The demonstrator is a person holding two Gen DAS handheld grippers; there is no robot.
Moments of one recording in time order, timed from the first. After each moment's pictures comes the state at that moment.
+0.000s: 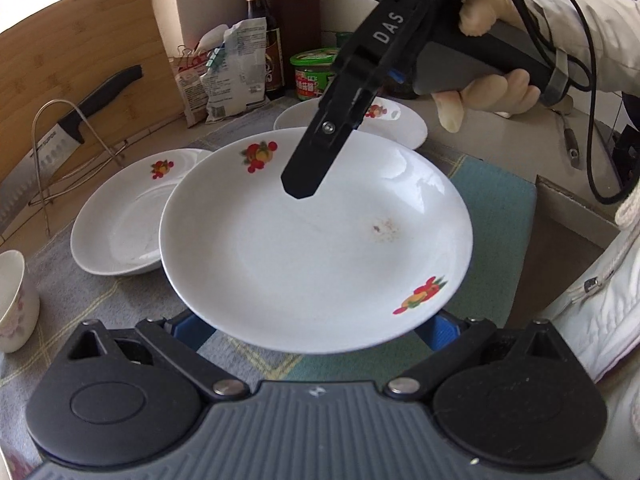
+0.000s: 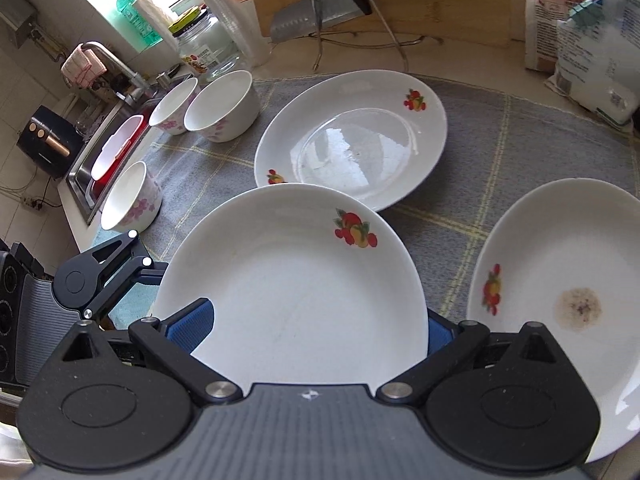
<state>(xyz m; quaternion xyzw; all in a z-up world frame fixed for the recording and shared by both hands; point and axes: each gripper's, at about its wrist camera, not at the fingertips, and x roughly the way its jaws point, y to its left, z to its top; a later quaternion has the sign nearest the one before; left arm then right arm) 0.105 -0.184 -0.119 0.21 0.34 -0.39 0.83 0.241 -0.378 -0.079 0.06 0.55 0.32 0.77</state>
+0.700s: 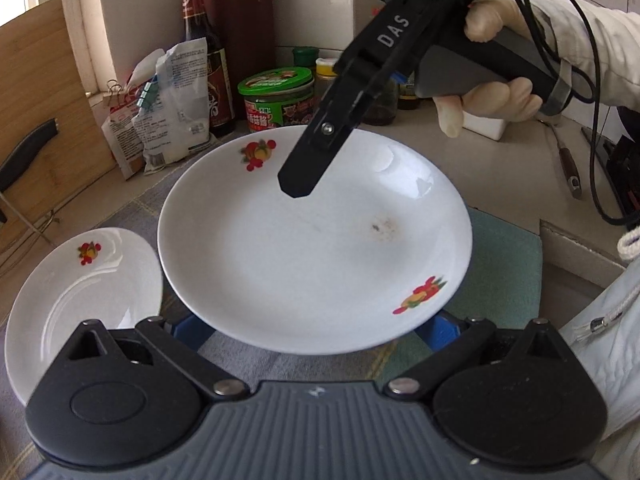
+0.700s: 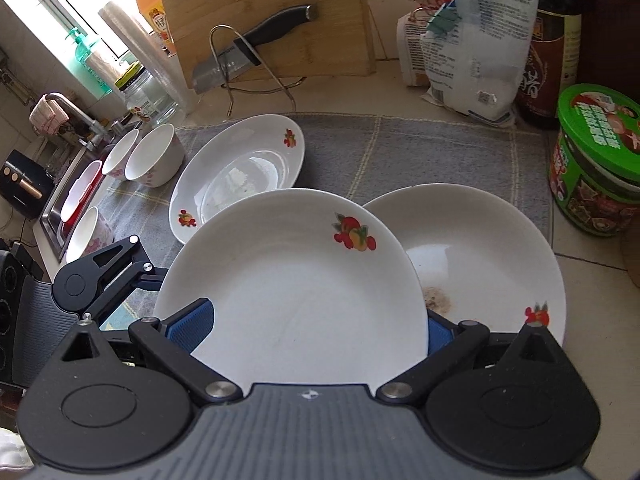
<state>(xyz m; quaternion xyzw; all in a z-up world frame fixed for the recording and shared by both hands) 0.154 -0.271 -0.119 0.22 0.33 -0.44 0.81 0.258 -0.479 -0.075 0.08 0.53 0.26 0.80</state>
